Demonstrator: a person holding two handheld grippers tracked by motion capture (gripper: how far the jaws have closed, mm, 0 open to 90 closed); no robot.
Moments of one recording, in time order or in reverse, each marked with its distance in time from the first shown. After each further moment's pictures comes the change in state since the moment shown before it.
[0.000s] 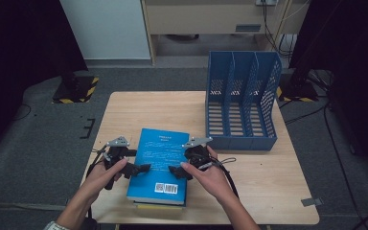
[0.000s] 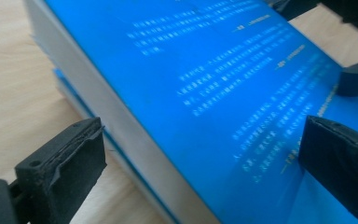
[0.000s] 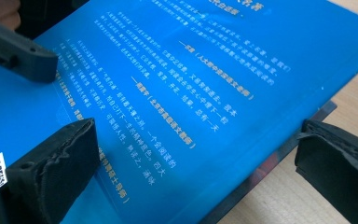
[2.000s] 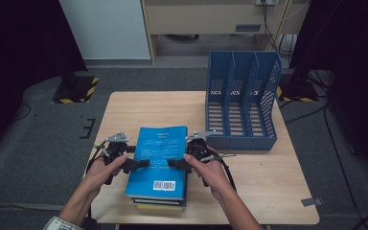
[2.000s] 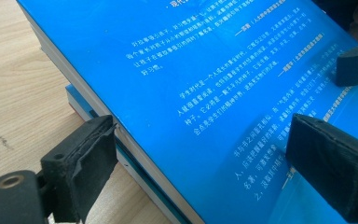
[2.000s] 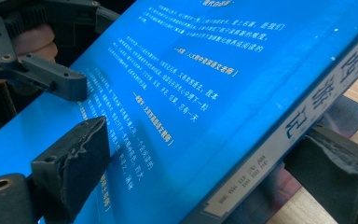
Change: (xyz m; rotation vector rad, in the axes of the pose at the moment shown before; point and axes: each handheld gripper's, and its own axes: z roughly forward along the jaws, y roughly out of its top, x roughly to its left) left arm 0.011 0.011 -0.002 0.000 -0.001 0.032; right arm -0.018 0.010 0.008 -0.026 0.136 0.135
